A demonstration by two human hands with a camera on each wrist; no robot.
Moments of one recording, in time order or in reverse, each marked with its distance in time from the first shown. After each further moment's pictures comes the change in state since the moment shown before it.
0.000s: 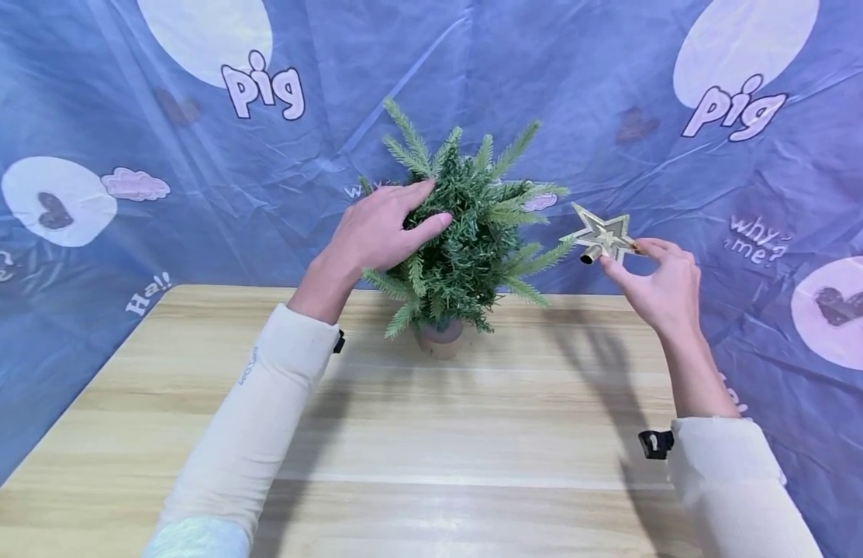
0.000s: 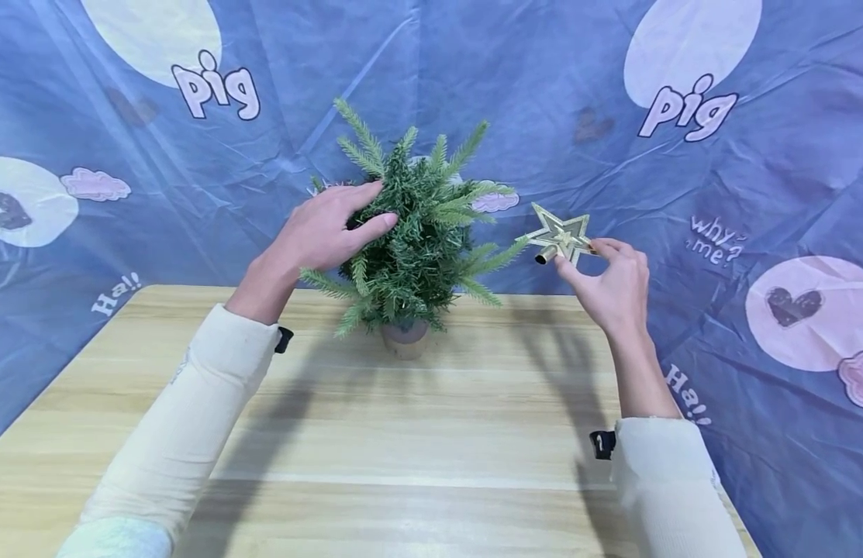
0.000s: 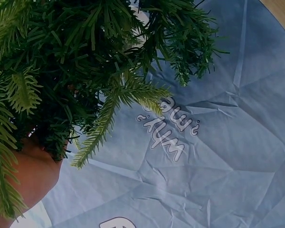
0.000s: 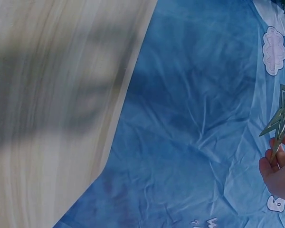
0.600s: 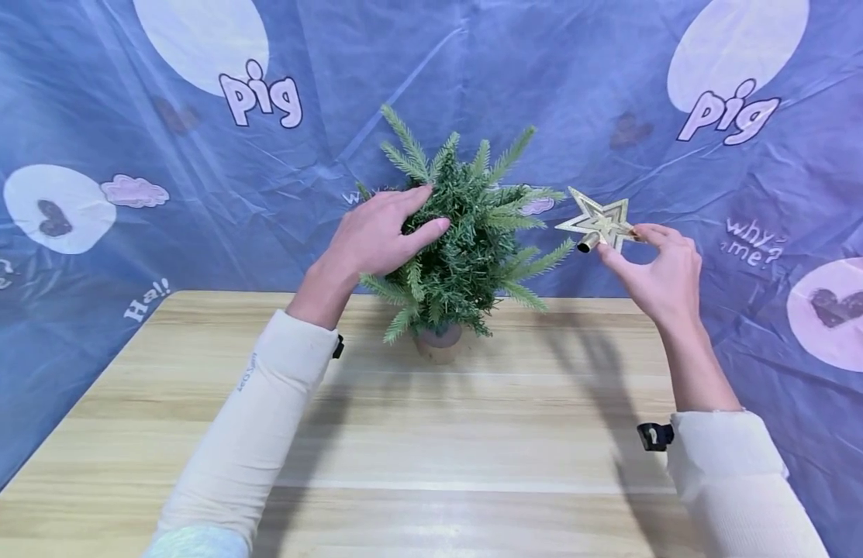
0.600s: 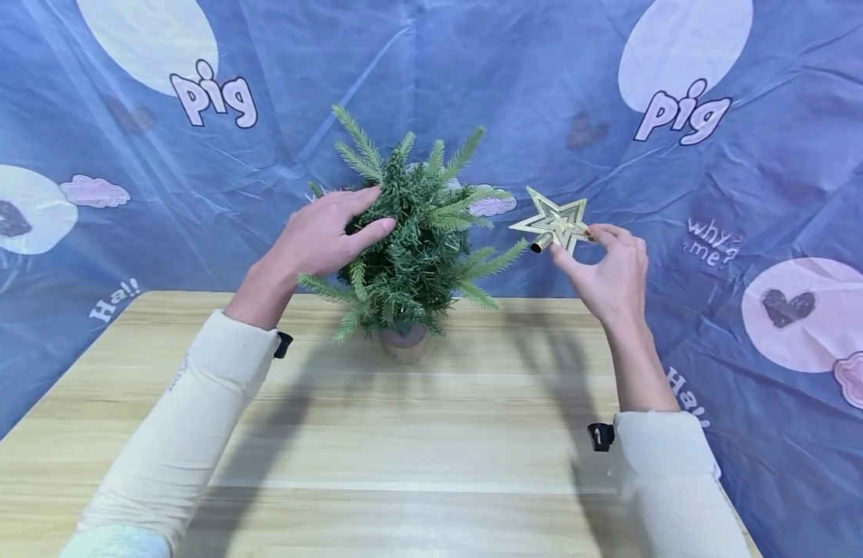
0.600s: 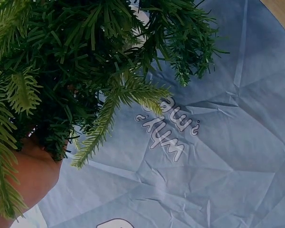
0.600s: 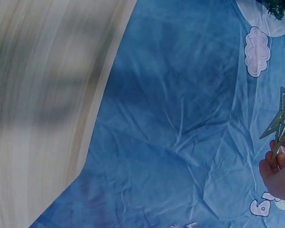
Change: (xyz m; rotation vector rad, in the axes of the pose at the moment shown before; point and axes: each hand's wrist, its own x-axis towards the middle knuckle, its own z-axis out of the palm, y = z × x) left_hand -0.001 0.000 0.000 0.008 0.003 0.015; right_hand 0.007 -0.021 -0.007 0.027 0.060 -0.045
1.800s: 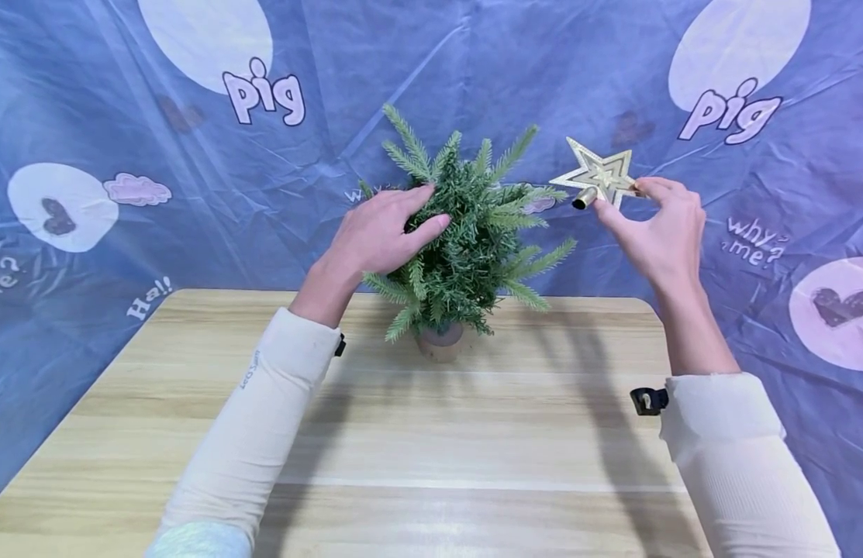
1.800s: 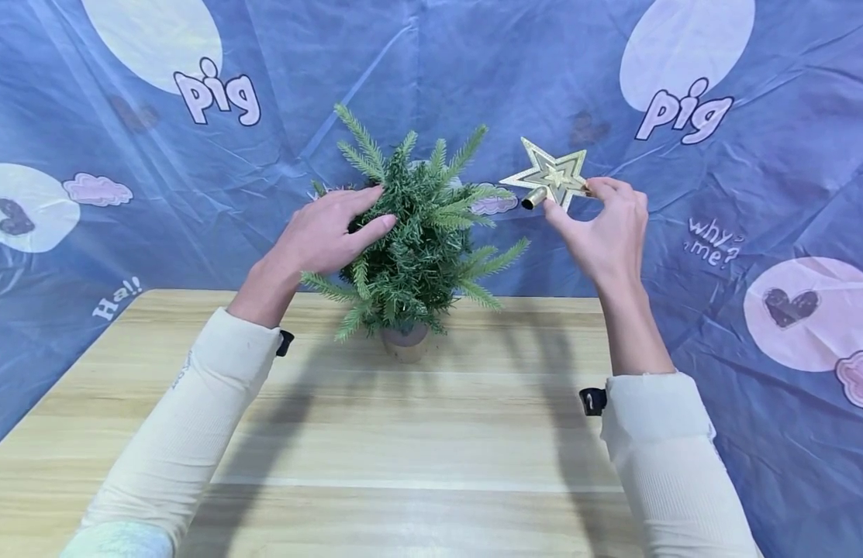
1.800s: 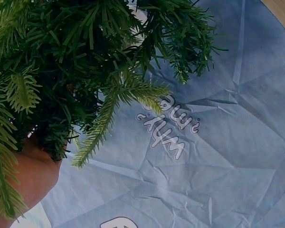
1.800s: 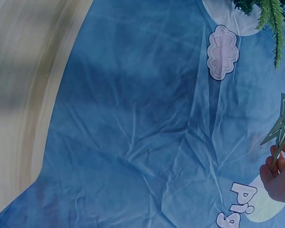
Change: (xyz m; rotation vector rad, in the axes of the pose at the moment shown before) left_hand 0.002 -0.002 0.003 0.015 0.020 0.012; right_hand 0.033 -0.040 -0.008 0.011 0.043 0.005
